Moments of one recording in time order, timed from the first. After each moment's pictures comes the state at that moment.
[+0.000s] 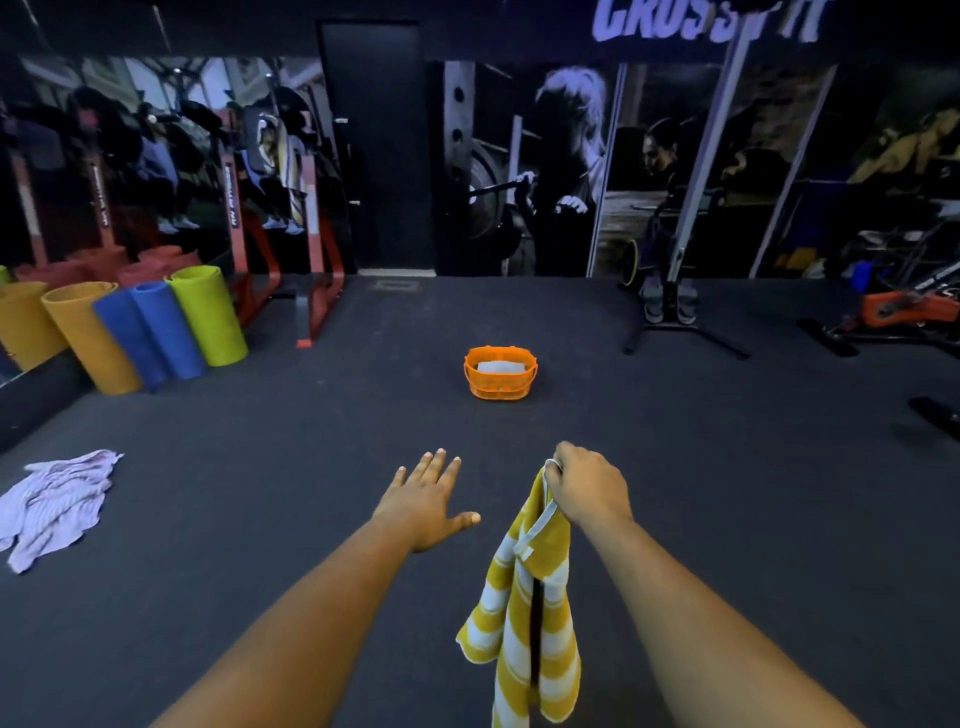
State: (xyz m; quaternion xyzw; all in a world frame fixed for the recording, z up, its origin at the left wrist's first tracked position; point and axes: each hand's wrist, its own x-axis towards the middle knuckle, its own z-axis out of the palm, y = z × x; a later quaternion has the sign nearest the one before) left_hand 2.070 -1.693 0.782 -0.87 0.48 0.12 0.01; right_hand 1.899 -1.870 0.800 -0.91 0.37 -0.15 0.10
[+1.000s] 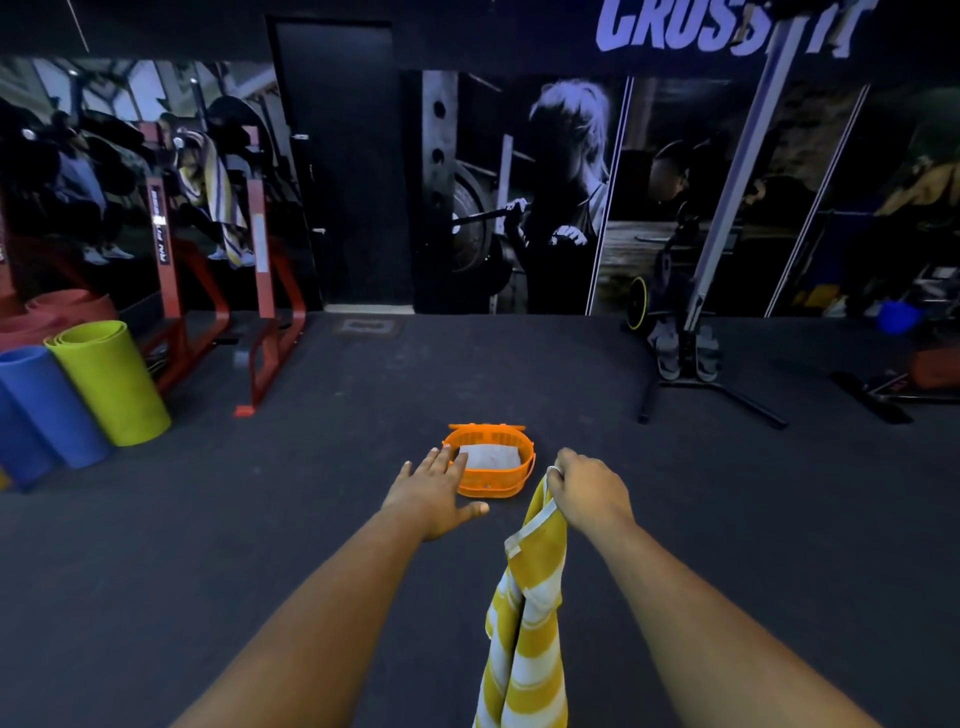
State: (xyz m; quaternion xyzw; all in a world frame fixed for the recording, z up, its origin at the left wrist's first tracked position) left_hand 2.493 -2.188 0.813 -0.87 0.48 0.11 0.01; right_hand 2.322 -2.354 0.806 -0.91 0.37 -0.15 0.08
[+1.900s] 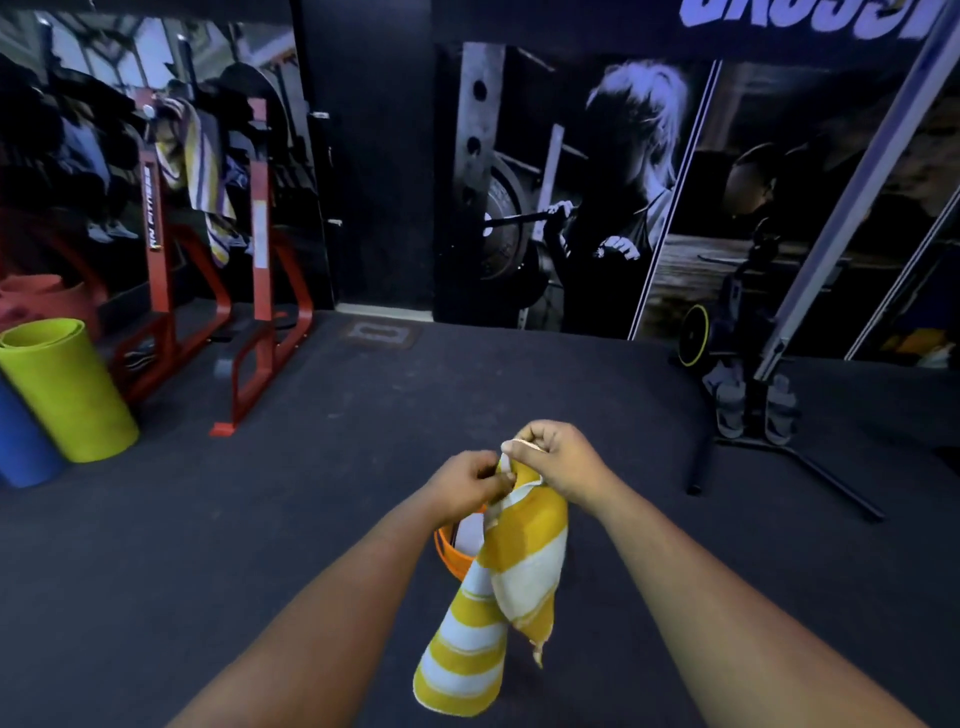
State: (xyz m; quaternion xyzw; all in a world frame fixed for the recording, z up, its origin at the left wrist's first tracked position) left_hand 2.781 -2.531 0.786 -0.77 0.43 0.25 -0.40; right_hand 2.657 -2.669 0.831 -0.84 0.16 -0.17 0.49
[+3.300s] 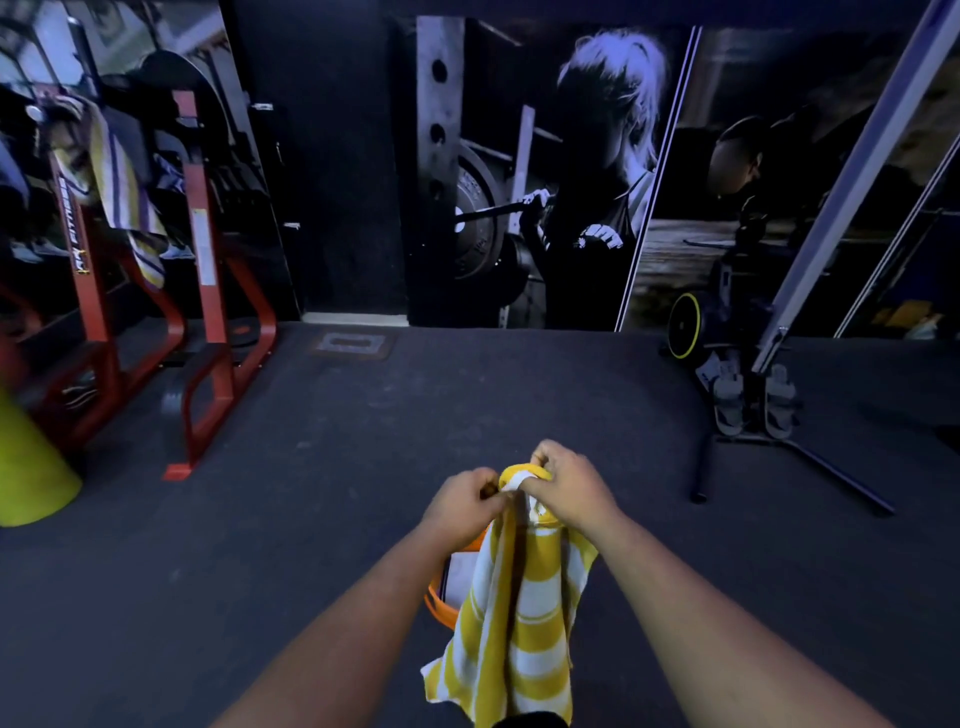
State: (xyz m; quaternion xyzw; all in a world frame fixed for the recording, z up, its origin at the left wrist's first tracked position) left_hand 2.906 -2.681 0.755 -0.80 0.42 0.20 -0.37; right_hand 2.777 -2.821 0.787 -0.89 0.31 -0.16 0.30
